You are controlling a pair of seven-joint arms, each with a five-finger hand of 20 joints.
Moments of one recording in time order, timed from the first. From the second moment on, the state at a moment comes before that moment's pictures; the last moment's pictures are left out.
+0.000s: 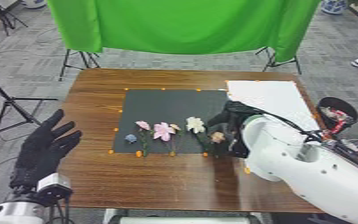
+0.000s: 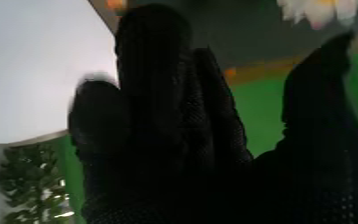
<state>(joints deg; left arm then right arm) 143.3 -45.8 -99.6 -132.1 28.0 22.4 26.3 -59.5 -41.3 35.9 -113.6 -97.7 -2.0 54.1</state>
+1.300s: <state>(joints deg) 149.8 -42.6 -109.7 -132.2 21.6 25.1 36.3 -100.9 -35.3 85.5 -119.5 -32.8 23.9 3.4</state>
